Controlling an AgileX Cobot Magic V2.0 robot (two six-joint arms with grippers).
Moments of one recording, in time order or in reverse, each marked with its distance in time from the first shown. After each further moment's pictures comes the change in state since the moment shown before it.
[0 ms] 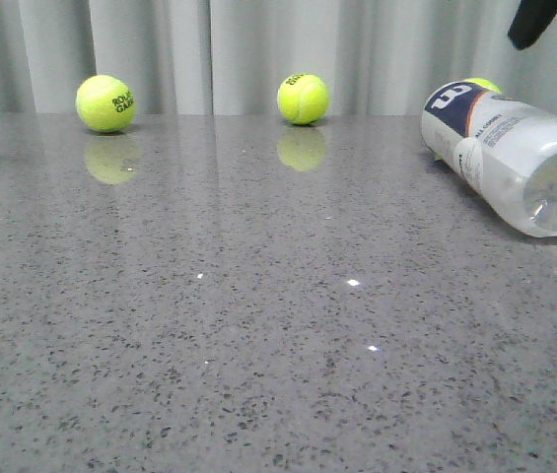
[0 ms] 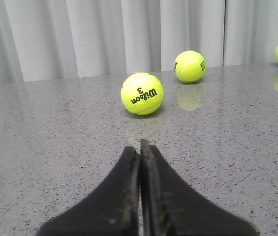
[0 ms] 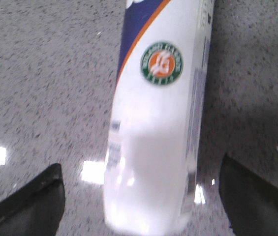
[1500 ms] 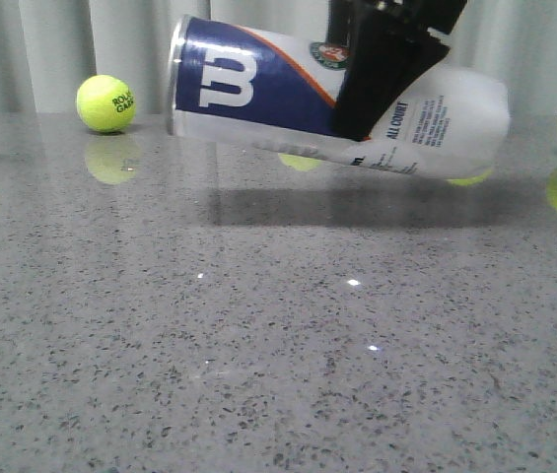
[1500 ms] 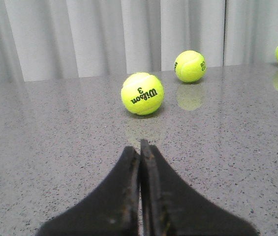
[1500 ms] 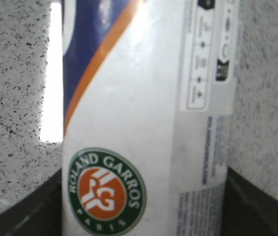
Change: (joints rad) left arm 0.000 0.000 0.000 0.000 0.000 0.000; right arm 0.377 0.345 -0.349 0.036 0.169 -1.284
